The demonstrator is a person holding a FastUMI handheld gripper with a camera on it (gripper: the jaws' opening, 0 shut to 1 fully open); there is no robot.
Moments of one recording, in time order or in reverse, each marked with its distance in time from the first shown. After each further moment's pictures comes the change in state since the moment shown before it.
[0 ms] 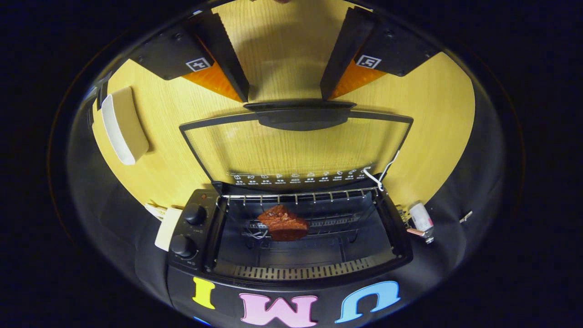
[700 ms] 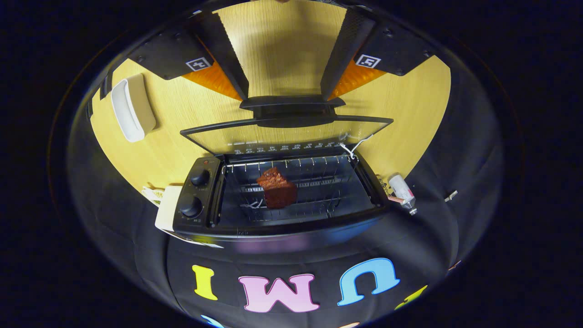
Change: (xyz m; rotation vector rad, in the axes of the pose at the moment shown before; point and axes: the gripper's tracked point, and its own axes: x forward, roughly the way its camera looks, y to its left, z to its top) arm -0.051 0.004 0.068 0.052 -0.118 0.087
